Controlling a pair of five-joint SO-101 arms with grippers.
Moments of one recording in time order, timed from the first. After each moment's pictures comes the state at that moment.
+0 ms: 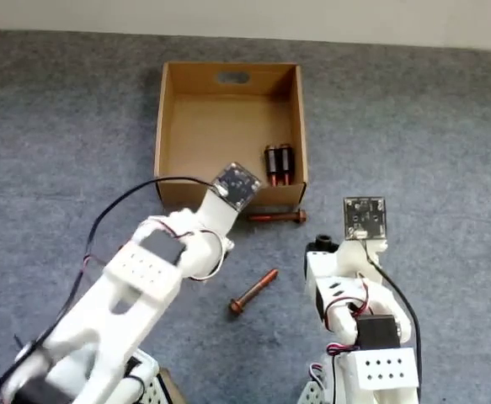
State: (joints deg) left arm 22.1 -37.8 56.3 46.5 -9.3; right arm -10.0 -82.5 80.0 51.0 -0.4
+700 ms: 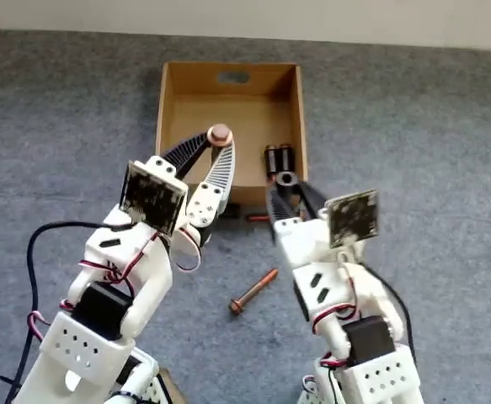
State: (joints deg) left arm 22.1 -68.4 57.0 18.9 -3.9; right arm -26.0 -82.5 75.5 24.0 -0.4
